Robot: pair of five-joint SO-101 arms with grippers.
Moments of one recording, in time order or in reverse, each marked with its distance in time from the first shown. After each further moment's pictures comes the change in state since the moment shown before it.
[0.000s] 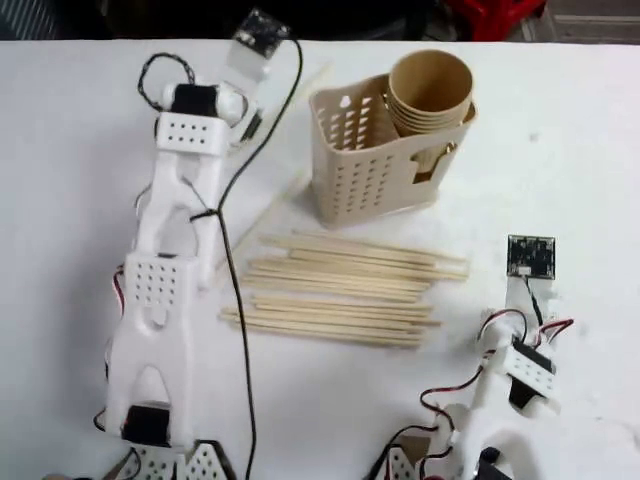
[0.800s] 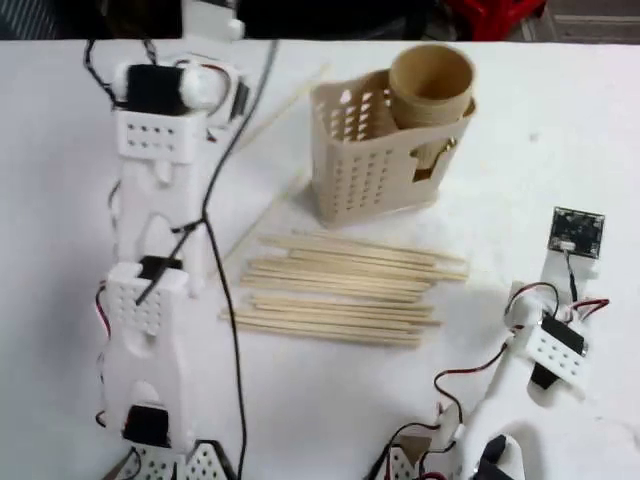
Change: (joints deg) left arm 1.2 -16.1 -11.7 23.3 14.7; right arm 2.6 0.1 -14.0 11.4 -5.9
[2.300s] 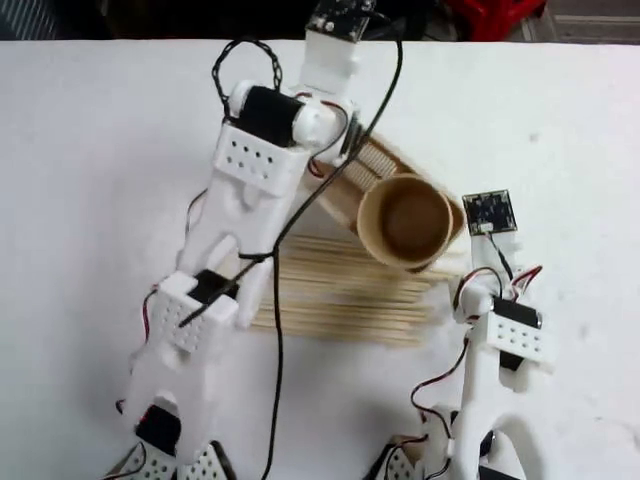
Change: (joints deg) left arm 19.3 -1.5 4.1 -2.0 14.2; right arm -17.8 0.1 0.4 5.4 3.8
